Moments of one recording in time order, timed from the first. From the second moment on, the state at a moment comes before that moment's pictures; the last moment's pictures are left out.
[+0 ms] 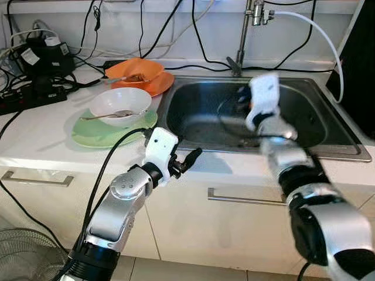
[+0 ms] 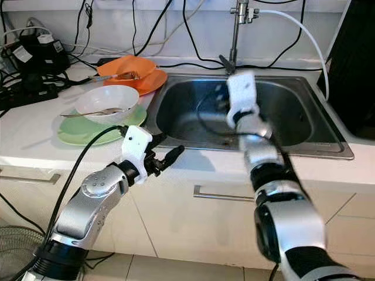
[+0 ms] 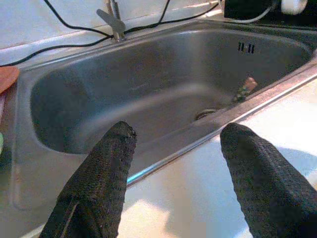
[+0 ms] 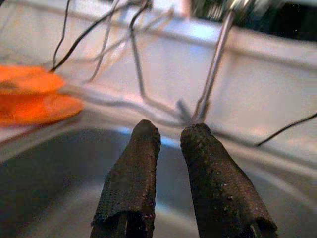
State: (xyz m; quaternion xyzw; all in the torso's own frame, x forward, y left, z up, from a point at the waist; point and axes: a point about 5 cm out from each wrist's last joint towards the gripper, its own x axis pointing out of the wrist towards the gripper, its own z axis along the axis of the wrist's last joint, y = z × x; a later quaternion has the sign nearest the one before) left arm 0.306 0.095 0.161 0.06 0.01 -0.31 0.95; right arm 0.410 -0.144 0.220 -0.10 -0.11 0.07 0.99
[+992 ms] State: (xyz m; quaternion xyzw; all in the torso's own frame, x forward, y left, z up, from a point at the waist) left arm 0.324 0.119 0.210 0.20 -0.17 -0.11 0.96; right arm 0.386 -0.118 0.181 -0.08 -0.10 0.10 0.99
